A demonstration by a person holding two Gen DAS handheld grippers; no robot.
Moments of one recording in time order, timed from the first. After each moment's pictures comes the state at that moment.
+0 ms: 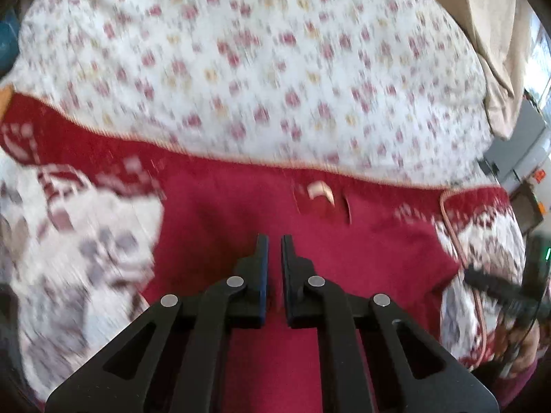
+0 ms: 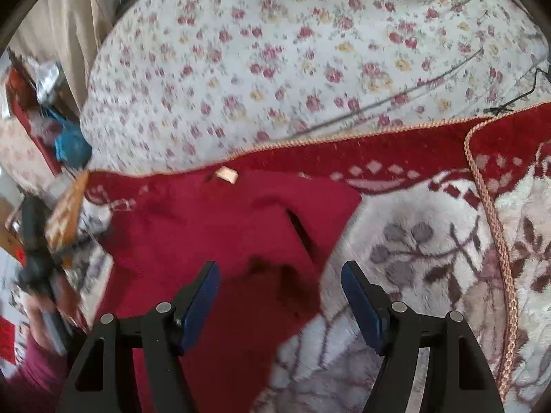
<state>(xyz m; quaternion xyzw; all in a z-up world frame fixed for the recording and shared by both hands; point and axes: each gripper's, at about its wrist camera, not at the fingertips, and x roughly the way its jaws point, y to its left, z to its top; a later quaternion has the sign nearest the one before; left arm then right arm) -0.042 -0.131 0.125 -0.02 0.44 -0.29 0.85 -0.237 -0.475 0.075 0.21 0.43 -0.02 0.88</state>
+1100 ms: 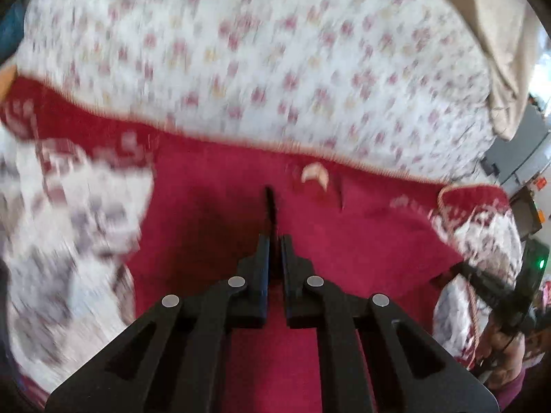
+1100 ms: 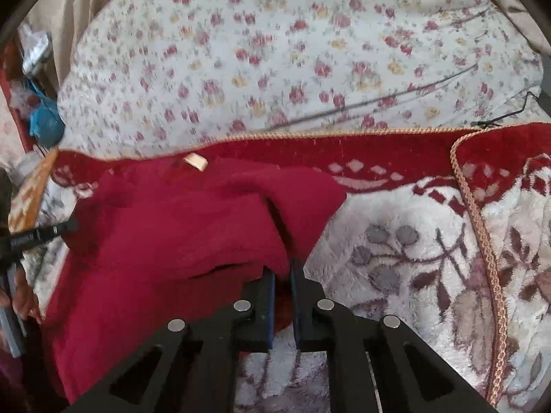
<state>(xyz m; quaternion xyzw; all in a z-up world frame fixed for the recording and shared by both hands) -0.064 -0.133 0.124 -0.02 0.46 -0.29 0.84 -0.237 -0.462 0.063 0.15 0.42 -0.07 0.89</state>
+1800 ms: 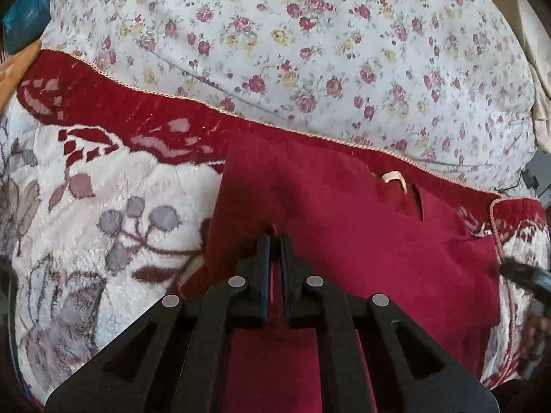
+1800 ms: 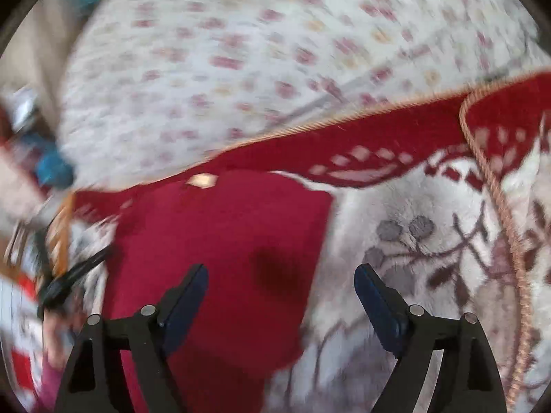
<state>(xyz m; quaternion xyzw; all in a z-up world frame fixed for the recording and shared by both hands) -0.019 -0.108 0.059 -0.02 0.48 -0.22 0.85 -0.199 -0.507 0.045 0.29 0.45 -0.06 0.84</state>
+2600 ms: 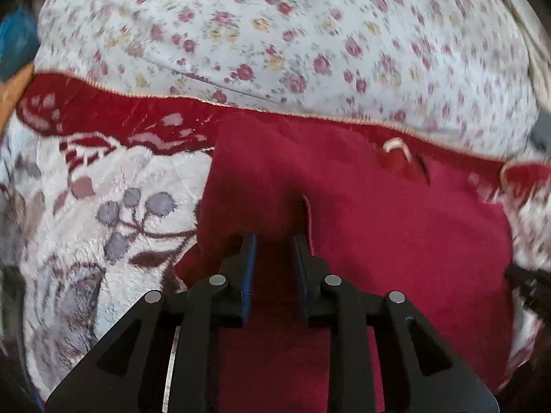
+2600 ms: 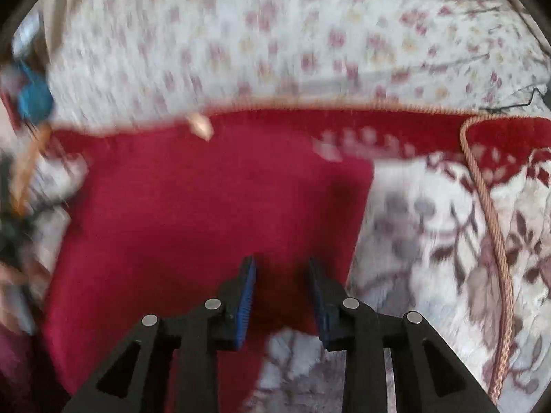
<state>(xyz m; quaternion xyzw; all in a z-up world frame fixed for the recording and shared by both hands) -0.040 -0.121 0.040 0.07 0.47 -0.21 0.86 -0.223 -0.435 0.024 0.11 0.51 -0.10 0.85</state>
